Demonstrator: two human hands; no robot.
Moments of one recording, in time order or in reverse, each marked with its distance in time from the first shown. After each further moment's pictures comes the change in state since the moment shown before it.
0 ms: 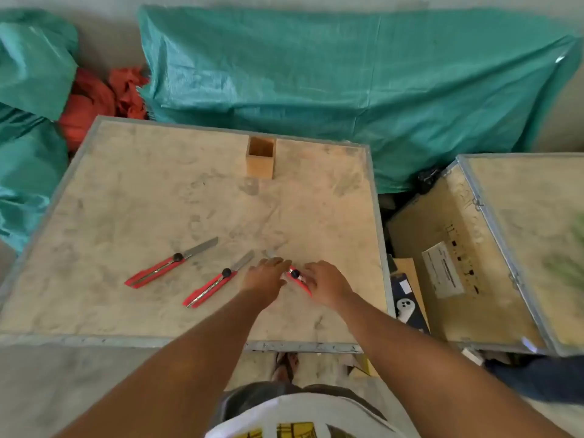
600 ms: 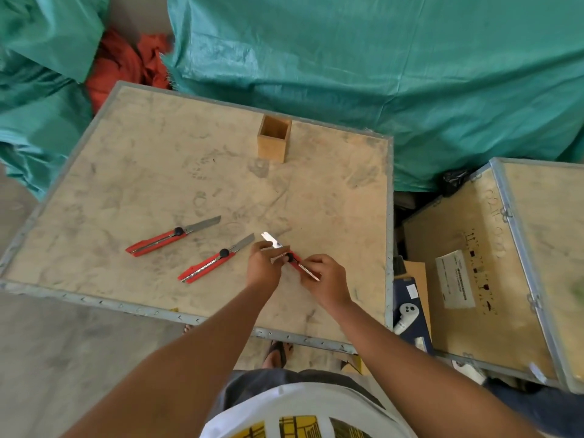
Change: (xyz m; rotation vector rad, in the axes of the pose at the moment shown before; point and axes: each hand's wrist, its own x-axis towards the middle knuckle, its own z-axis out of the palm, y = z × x) left_hand 0.004 0.033 0.016 -0.843 0.373 -0.485; right_hand -0.014 0.006 0.000 0.353 0.289 -0.120
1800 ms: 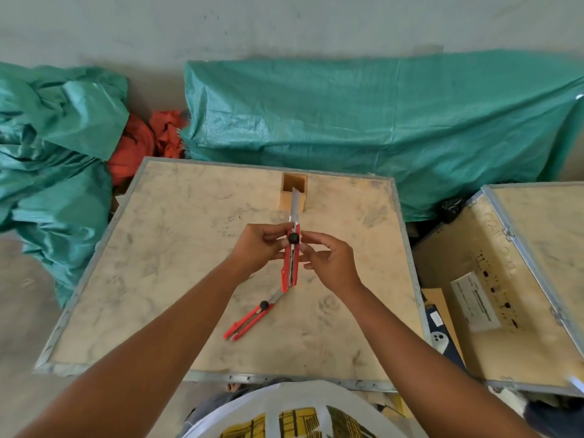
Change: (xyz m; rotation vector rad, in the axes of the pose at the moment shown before) left_hand 0.052 0.112 -0.184 -0.296 -0.354 0.228; right_hand 0.076 -0.170 -0.024 0.601 0.113 0.026
